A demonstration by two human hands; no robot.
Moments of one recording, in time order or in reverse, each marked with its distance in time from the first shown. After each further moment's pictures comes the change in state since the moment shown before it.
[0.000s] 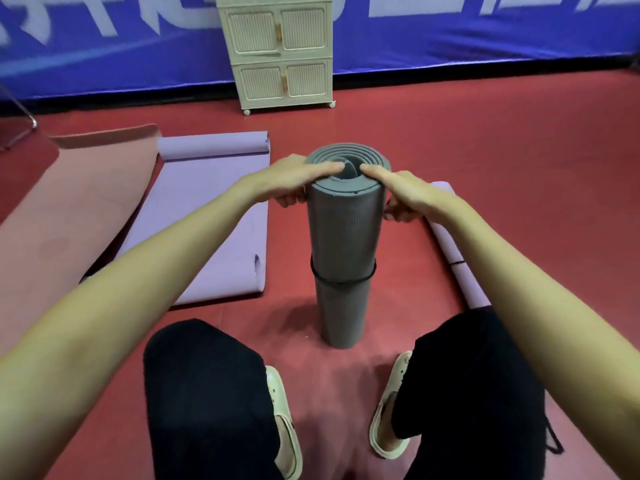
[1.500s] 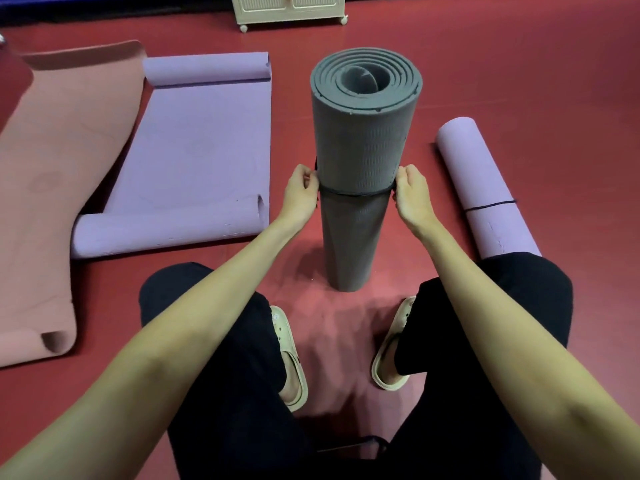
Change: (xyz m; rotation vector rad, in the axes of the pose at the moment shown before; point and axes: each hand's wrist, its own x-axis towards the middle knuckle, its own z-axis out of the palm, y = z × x) left_hand 0.024 -0.132 0.140 -0.479 0.455 -0.026; right_hand 0.044 0.121 0.110 0.185 0.414 -0.097
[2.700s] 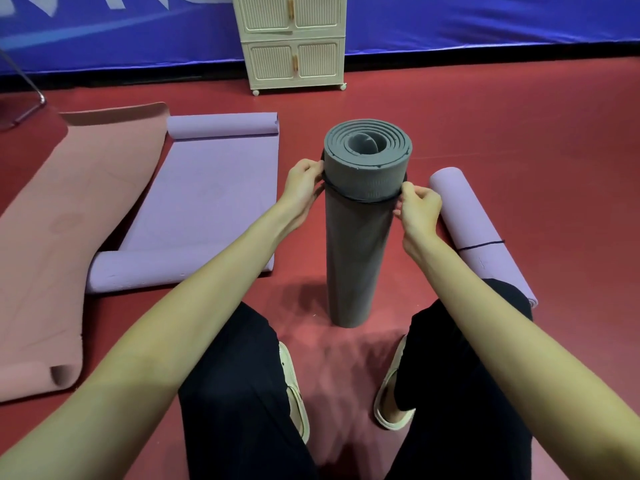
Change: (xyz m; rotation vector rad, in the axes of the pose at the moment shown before) left_hand 0.003 0.103 -0.037 -0.532 -0.167 -0.082; right_hand -0.027 -0.086 -0.028 0.544 0.236 0.154
